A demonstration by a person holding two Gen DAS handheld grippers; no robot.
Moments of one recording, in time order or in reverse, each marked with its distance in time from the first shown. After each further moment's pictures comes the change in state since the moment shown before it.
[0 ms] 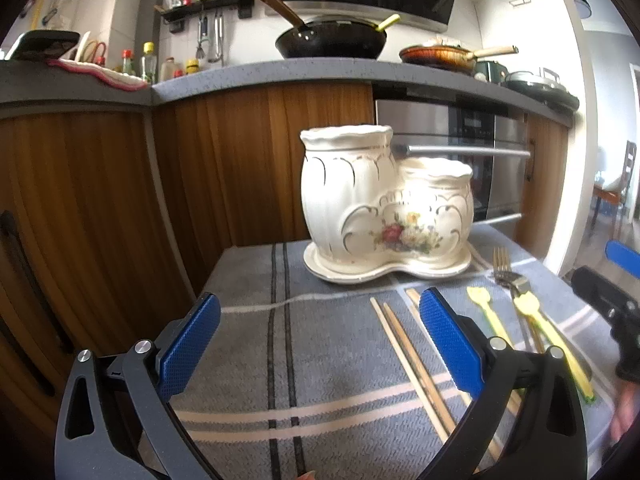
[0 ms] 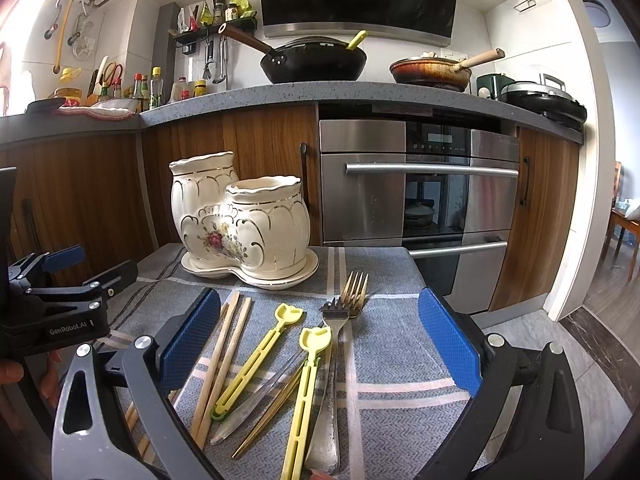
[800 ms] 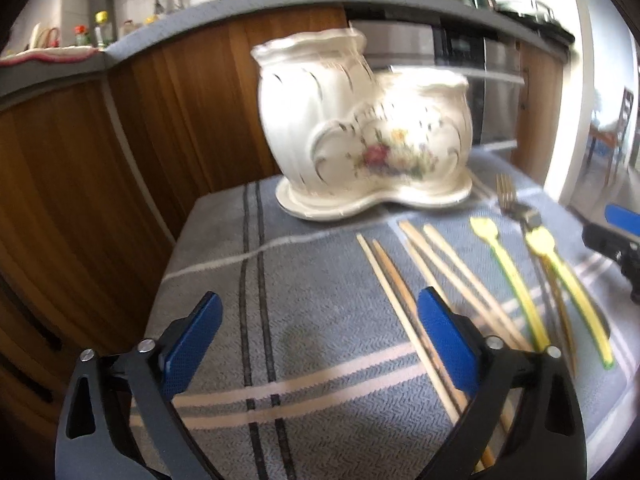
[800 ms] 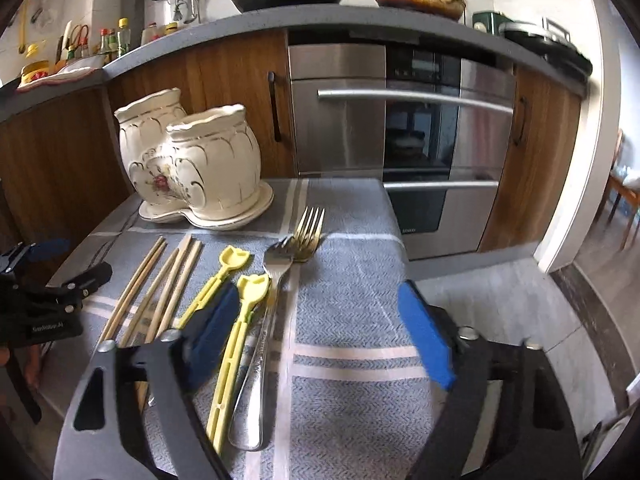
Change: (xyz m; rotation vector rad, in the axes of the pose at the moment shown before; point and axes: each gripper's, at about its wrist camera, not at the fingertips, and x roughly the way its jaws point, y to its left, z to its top) left arm 0.041 -0.020 -0.007 0.127 0.279 -0.027; right arm 0.035 -0.041 -0.008 0.046 0.313 -0.024
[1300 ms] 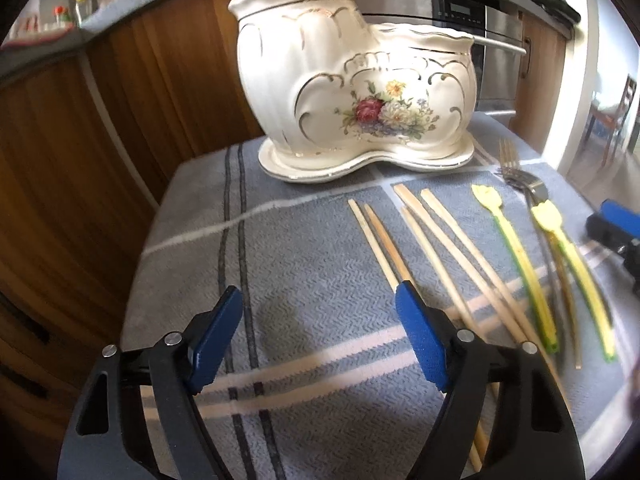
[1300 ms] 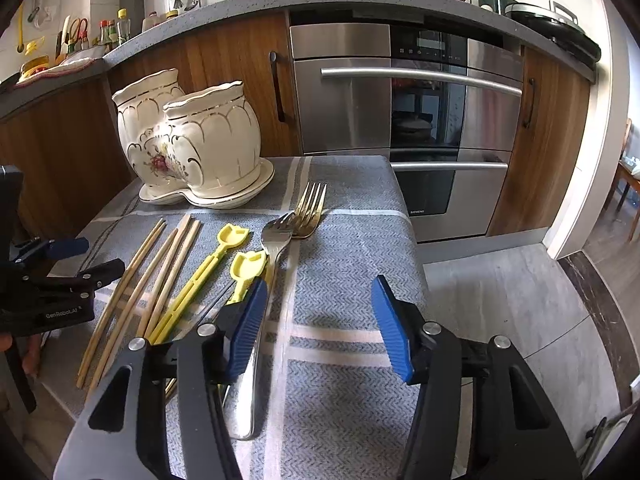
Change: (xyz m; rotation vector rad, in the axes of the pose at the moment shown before) left arm 0.017 0.002 0.004 -0.030 0.146 -0.063; right arm 0.006 -0.005 -0.001 0.012 0.049 0.034
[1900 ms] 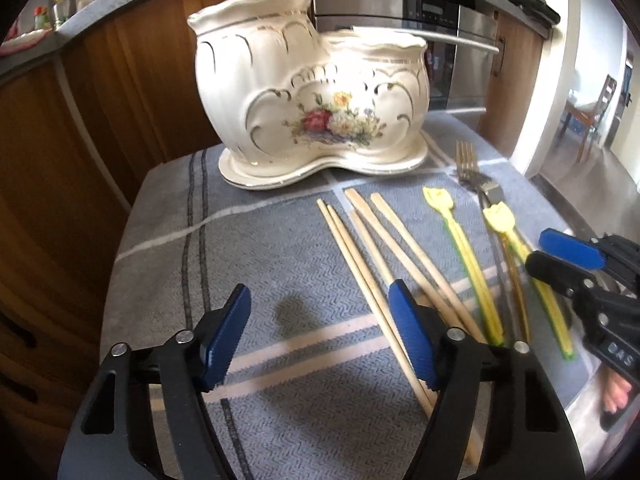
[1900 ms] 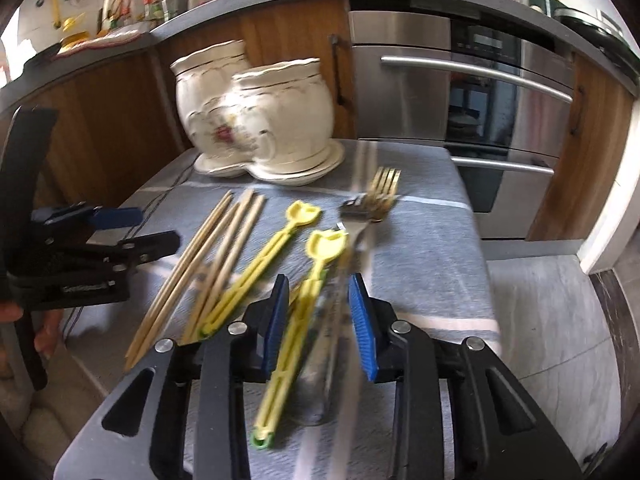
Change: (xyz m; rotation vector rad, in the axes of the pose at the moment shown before) left arm -0.011 -0.021 0.005 0.044 0.015 -0.066; right arm 0.000 0.034 -0.006 -0.106 0.055 0.149
